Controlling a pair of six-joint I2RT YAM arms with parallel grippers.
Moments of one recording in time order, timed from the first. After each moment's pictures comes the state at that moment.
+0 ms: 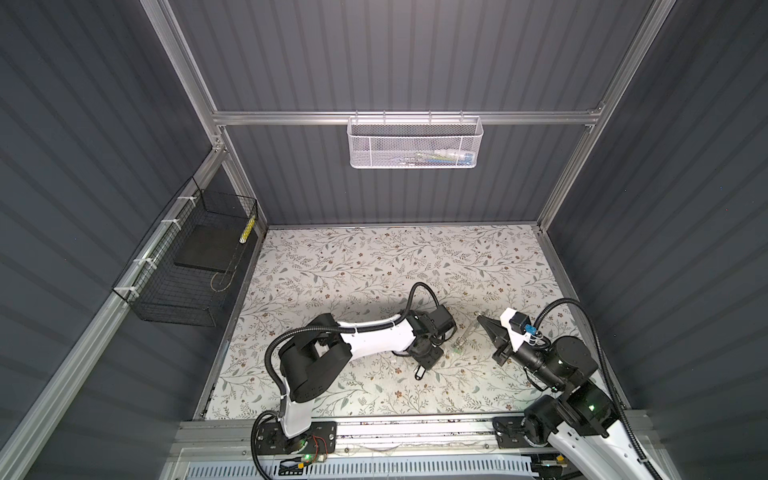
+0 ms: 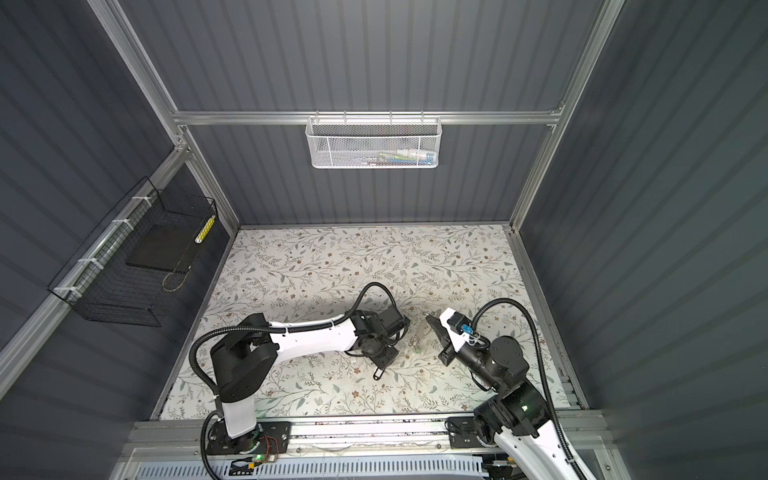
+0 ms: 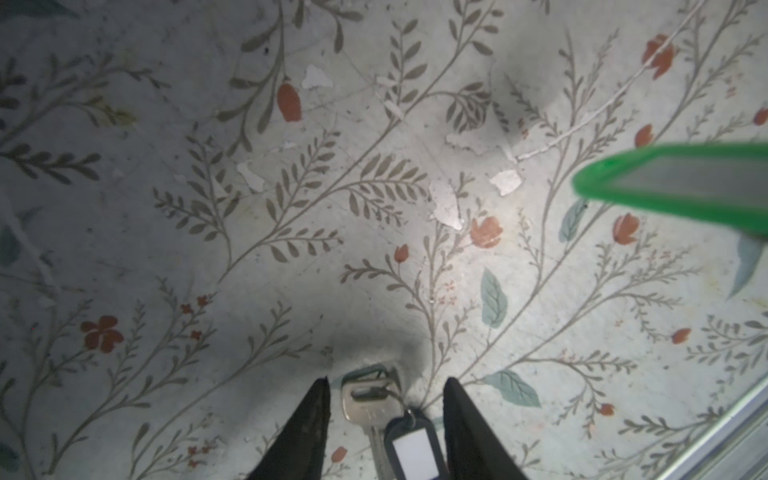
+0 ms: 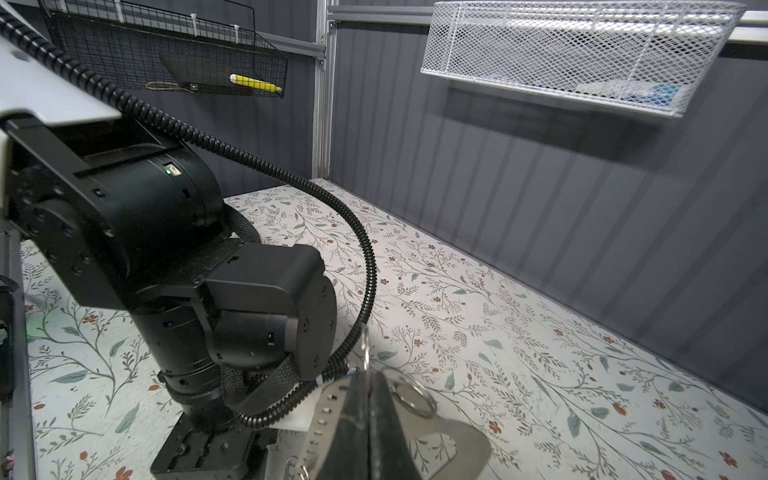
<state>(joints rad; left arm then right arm) -1.09 1.90 1.28 -0.67 0.03 -0.22 0.51 0.26 0.39 -0.17 -0.24 -0.16</state>
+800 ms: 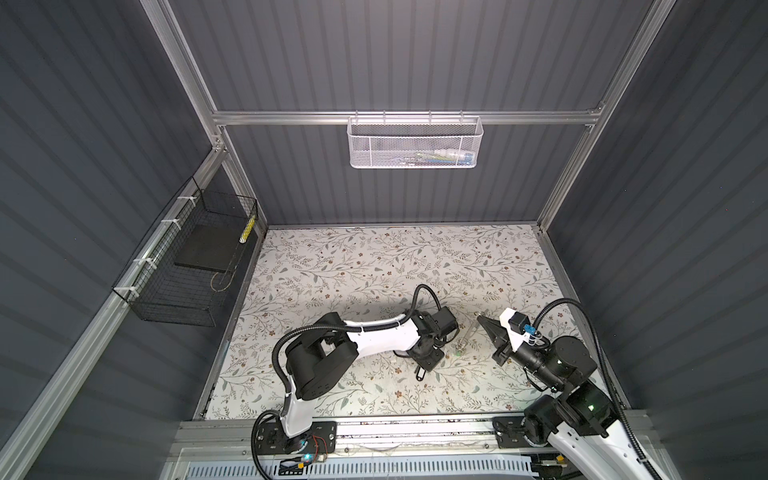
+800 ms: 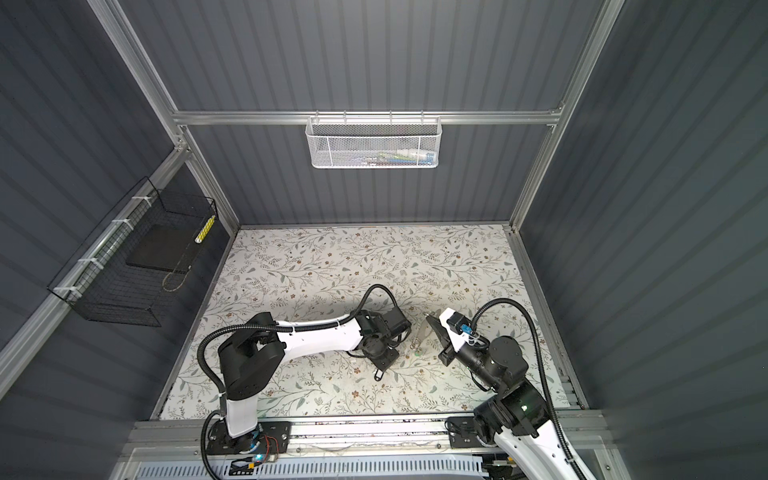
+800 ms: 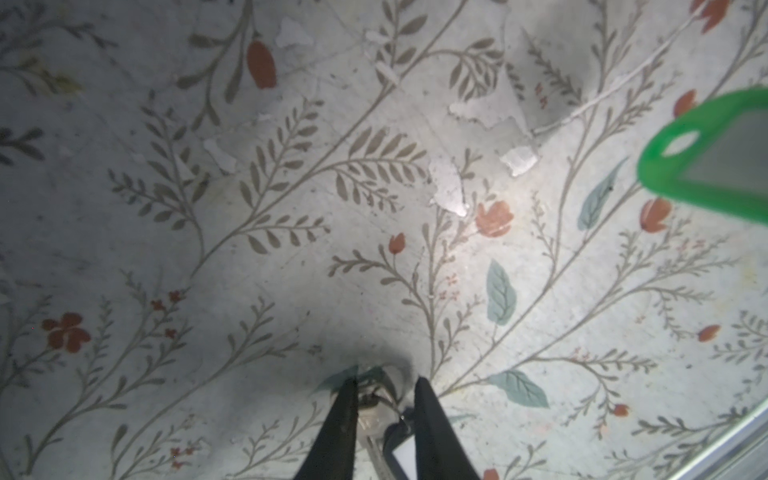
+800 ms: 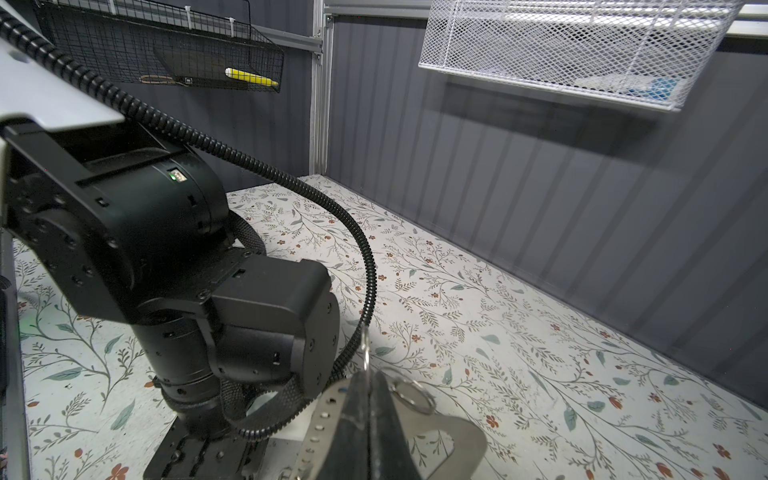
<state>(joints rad) -1.11 1.94 1.31 -0.73 0.03 -0.22 0.51 0.26 0.39 -0.18 -0.23 -0.16</state>
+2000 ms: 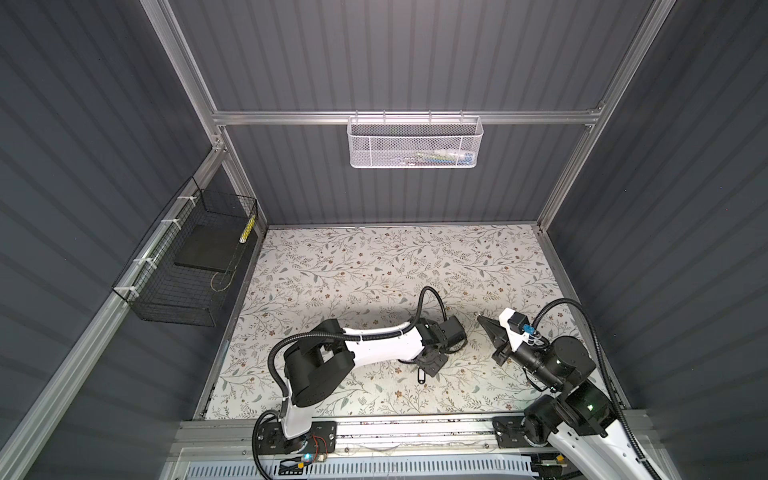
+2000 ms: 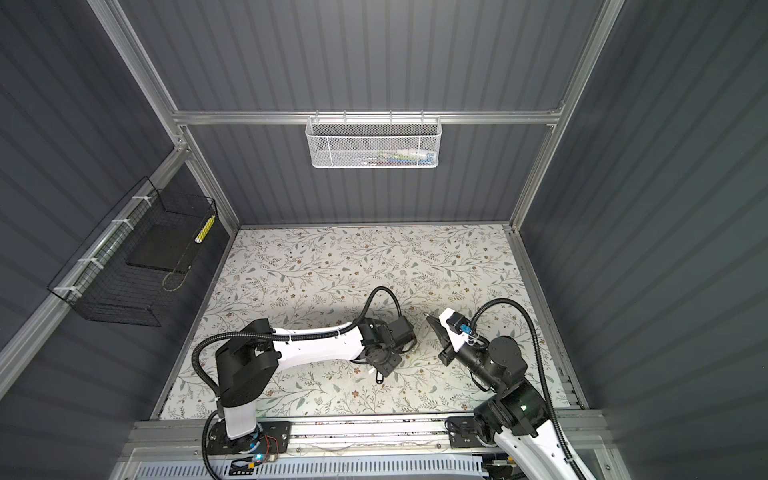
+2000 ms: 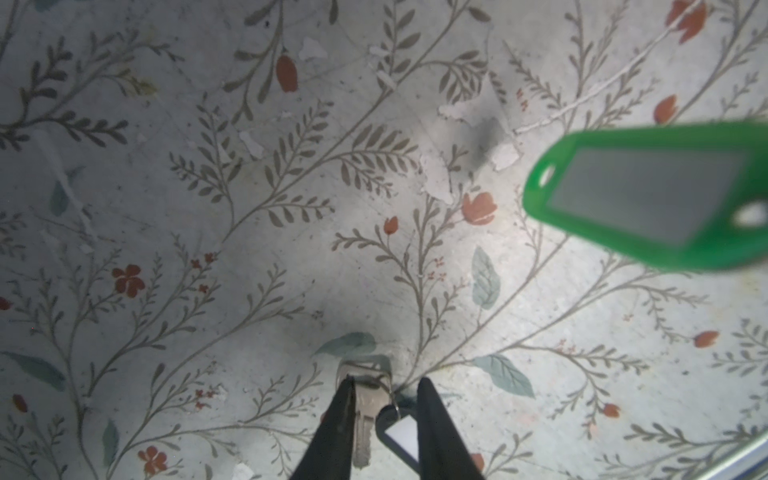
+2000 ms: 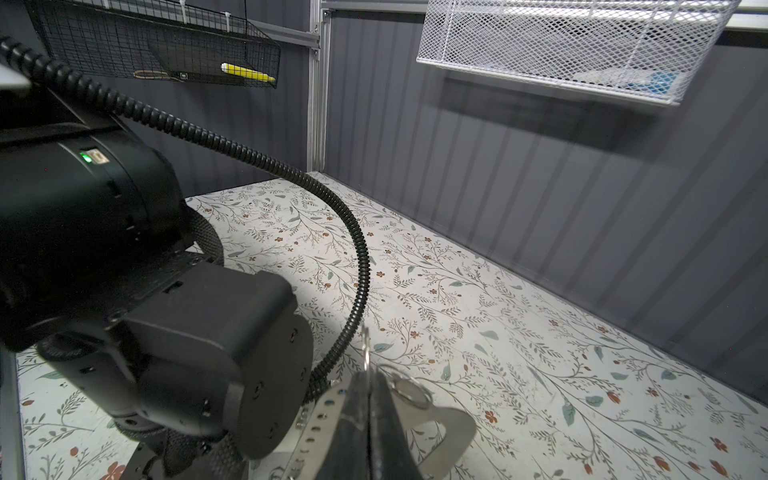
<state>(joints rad) -1.18 1.91 1.32 -0.76 -0.11 -0.31 0.51 0.26 0.38 -0.18 -0.23 -0.16</state>
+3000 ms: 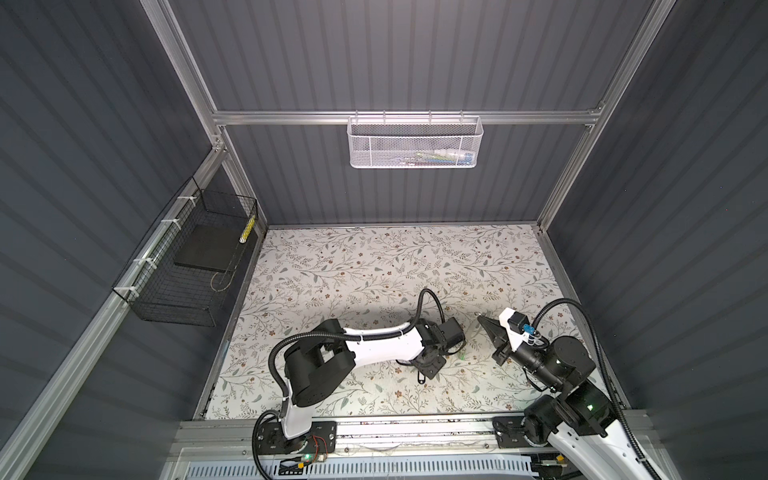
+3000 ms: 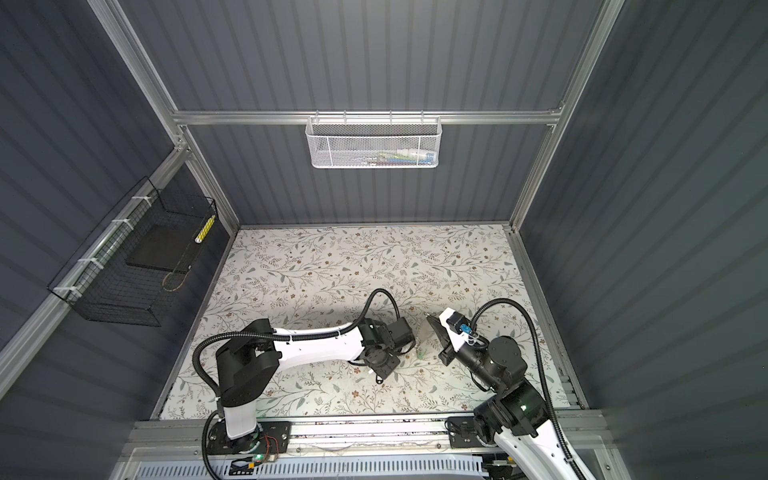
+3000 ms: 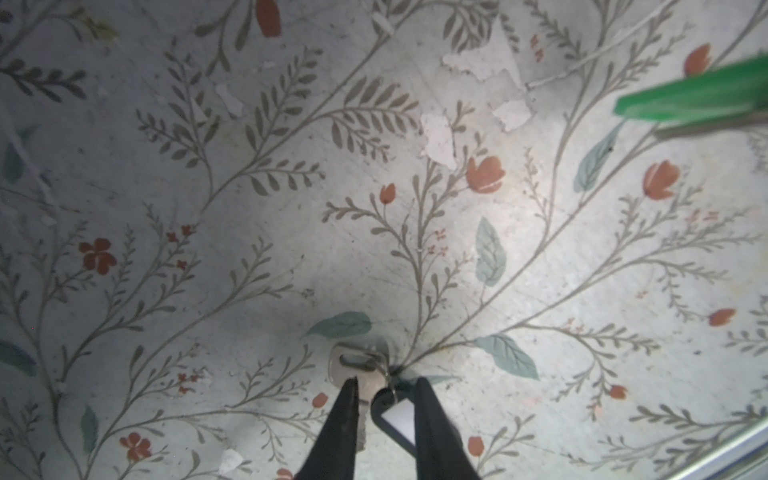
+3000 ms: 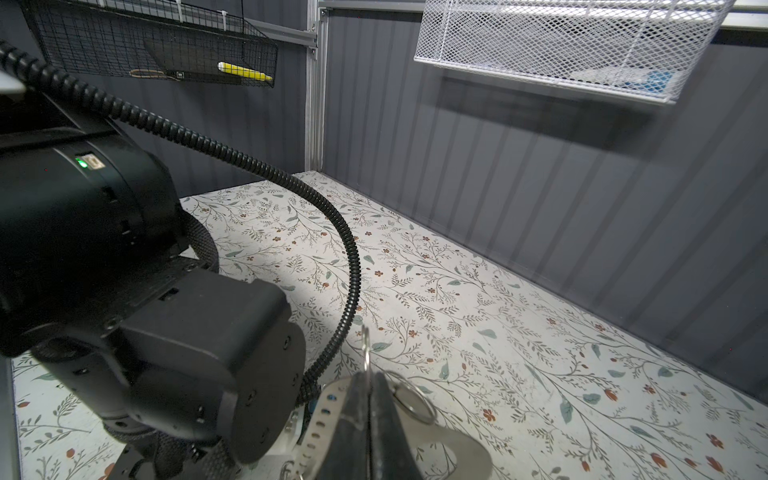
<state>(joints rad) -1.18 1.91 1.31 -0.79 -0.09 -0.32 0.51 0.26 0.38 -0.18 -0.22 -0.16</state>
